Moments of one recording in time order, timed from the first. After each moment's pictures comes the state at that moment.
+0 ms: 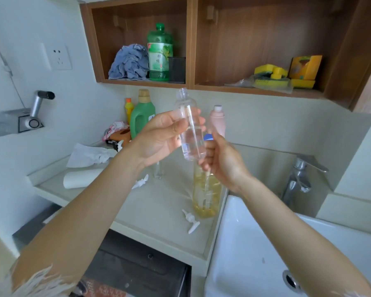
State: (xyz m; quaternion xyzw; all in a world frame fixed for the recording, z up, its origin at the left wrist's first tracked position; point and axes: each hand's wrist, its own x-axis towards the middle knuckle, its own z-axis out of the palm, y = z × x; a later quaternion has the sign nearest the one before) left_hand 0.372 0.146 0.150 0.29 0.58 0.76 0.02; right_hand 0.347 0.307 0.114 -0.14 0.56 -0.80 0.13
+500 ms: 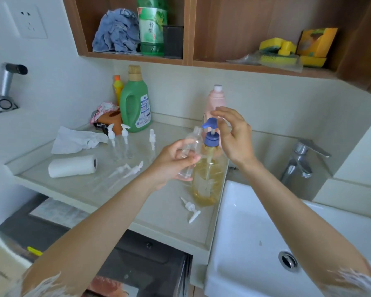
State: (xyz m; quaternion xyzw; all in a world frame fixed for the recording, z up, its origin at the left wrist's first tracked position) left_hand 0.345 0.150 0.052 0.07 0.72 0.69 0.02; right_hand 0.269 0.318 0.076 -0.25 0.77 -0.49 -0.31
